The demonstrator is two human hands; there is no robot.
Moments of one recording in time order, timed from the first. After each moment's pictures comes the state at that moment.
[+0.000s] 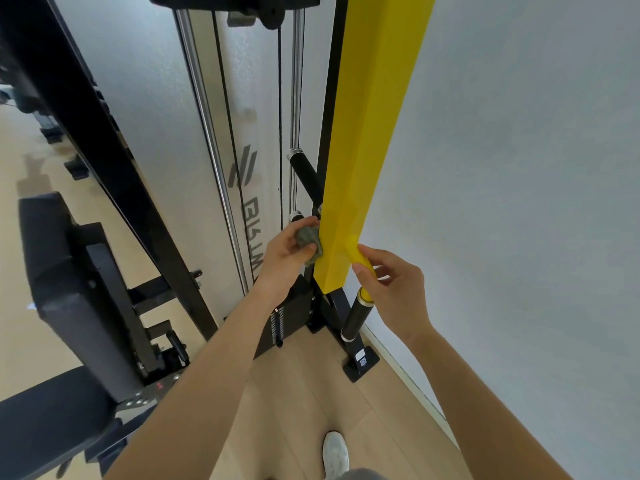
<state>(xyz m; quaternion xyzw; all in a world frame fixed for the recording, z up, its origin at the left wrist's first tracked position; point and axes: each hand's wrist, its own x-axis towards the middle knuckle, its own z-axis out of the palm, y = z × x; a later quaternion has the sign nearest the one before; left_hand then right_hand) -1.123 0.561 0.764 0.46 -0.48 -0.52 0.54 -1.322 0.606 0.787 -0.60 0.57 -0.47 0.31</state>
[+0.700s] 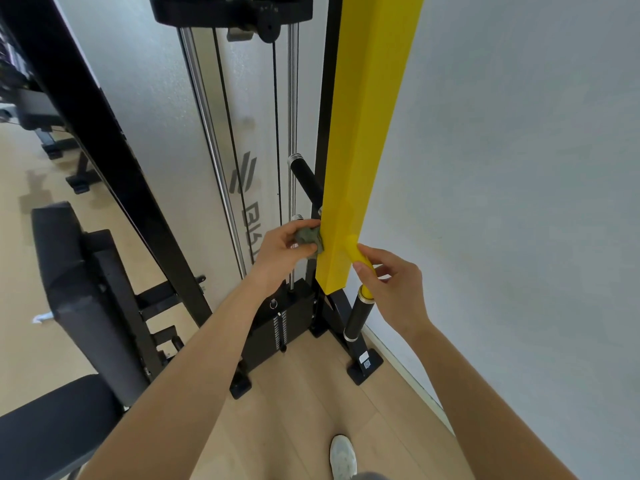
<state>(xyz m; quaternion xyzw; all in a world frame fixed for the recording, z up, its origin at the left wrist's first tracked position) -1.104 0.558 0.776 0.47 -0.55 -0.50 0.48 -1.321 0.616 0.790 -0.60 0.58 -0.47 0.29</state>
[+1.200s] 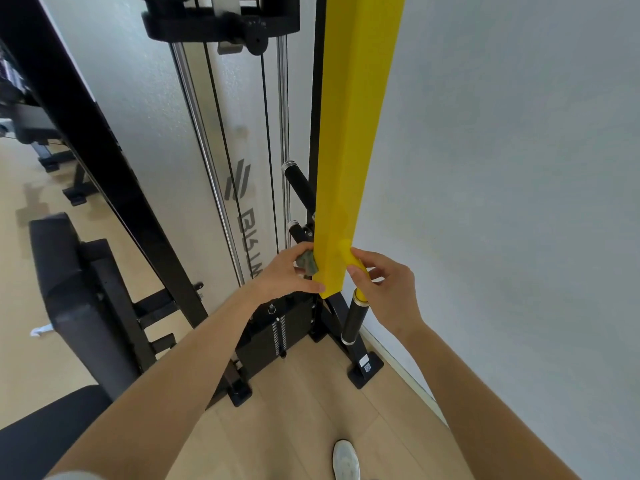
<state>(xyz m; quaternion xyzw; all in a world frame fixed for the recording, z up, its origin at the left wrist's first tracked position) -1.105 0.553 0.757 0.46 -0.67 -0.49 0.30 -1.323 0.618 0.788 -0.61 0.58 -0.46 0.29</state>
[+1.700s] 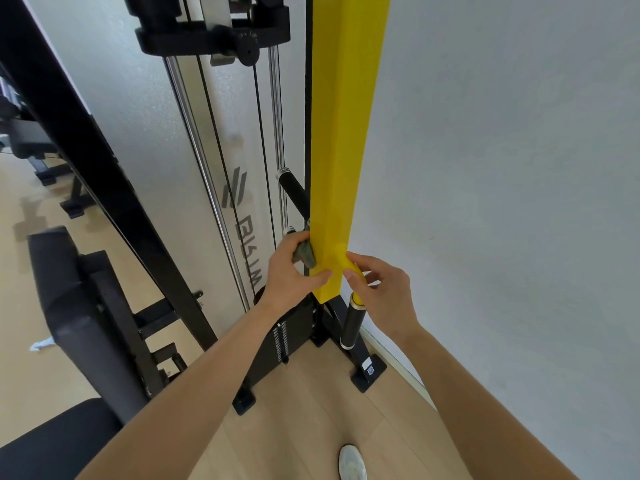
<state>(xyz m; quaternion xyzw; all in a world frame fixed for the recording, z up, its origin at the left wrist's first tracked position) -1.131 0.568 0.752 0.48 -0.66 -0.30 0.49 -1.318 0.622 0.788 -0.62 0.58 -0.47 0.27</state>
